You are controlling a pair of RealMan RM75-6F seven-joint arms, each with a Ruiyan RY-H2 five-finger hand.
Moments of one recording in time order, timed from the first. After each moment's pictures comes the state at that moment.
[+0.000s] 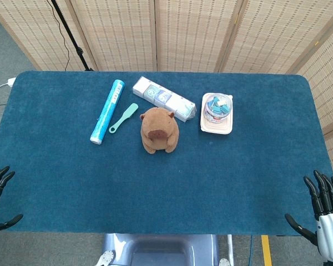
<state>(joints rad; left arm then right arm) 0.00 -1.01 0.10 -1.55 1.76 1.69 -0.28 -0.11 -1.13 0.02 -1.74 -1.86 1.87 -0.12</state>
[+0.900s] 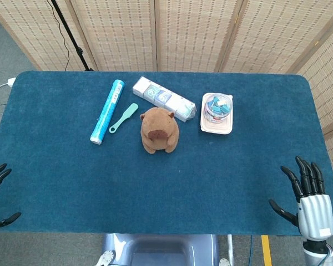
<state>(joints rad) -0.02 -0.99 0.10 -1.54 1.76 1.67 -0.36 0.00 -1.27 0.11 -1.72 -1.78 1.73 -0.14</state>
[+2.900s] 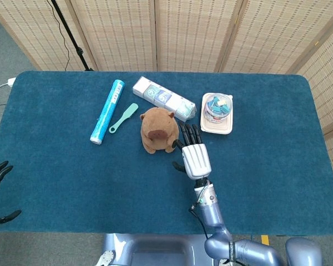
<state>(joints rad) -0.05 -0.96 0.09 -1.55 1.72 1.61 -0.43 0.60 -2.01 0.40 -1.29 -1.41 1.29 -0.46</state>
